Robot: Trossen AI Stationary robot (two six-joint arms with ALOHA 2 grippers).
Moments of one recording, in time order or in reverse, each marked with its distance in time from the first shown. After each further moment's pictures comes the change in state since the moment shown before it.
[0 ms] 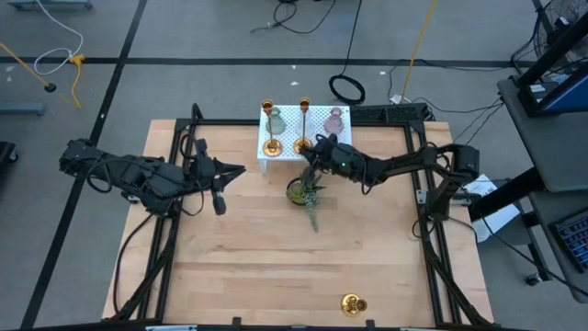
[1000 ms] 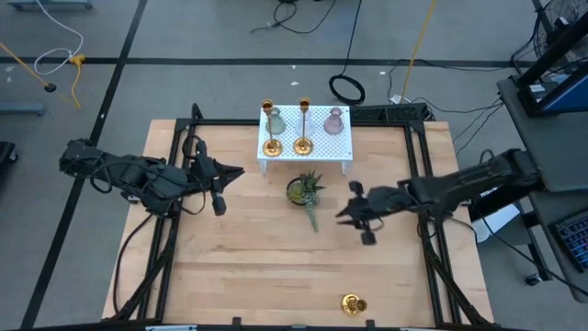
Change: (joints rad) left arm 0.000 0.000 0.000 -0.078 0.003 -0.112; right arm 0.477 -0.596 -0.071 -0.929 -0.220 -0.129
